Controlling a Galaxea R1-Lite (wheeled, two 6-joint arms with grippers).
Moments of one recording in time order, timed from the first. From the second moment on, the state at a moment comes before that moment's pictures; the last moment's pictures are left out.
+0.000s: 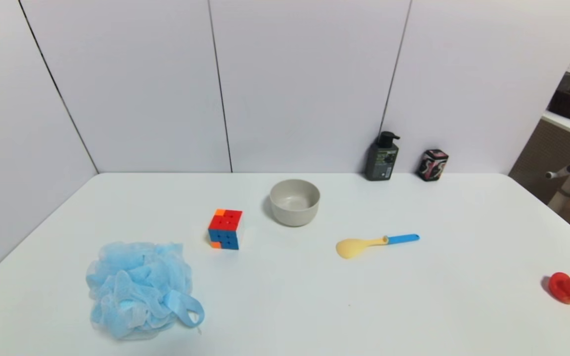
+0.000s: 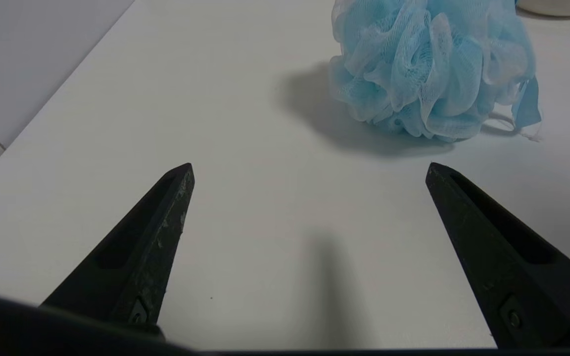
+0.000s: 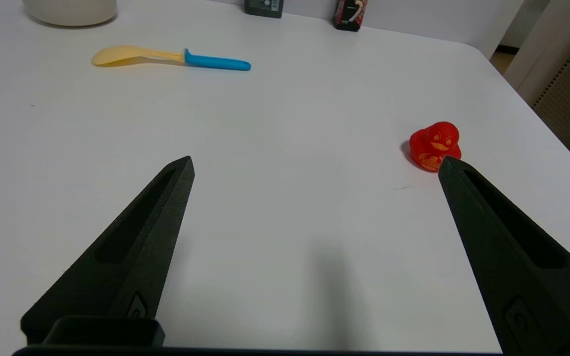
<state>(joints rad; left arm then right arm) 0.00 0.01 -0.03 0.08 0.00 0.03 0.00 0.00 0.00 0.01 0.06 -0.14</state>
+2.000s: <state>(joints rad) -0.37 1.41 -1.03 0.40 0.18 -0.24 0.00 0.00 0.00 0.01 0.06 -0.14</state>
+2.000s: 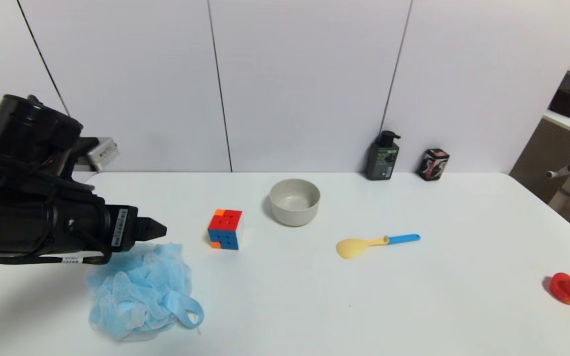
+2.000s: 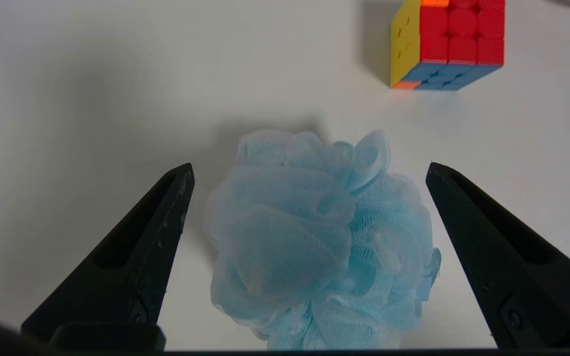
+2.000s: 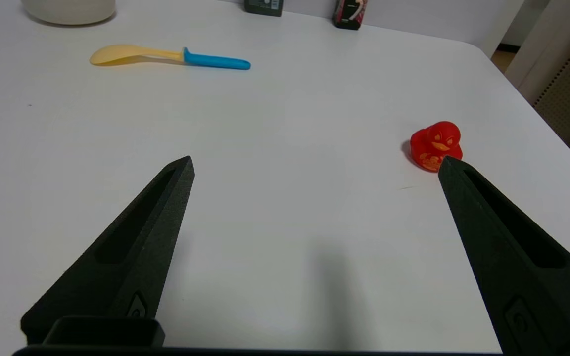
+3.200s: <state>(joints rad) -0.44 1.46 -0.86 0.47 0.18 -0.38 0.00 0.00 0.00 0.01 0.06 -0.14</state>
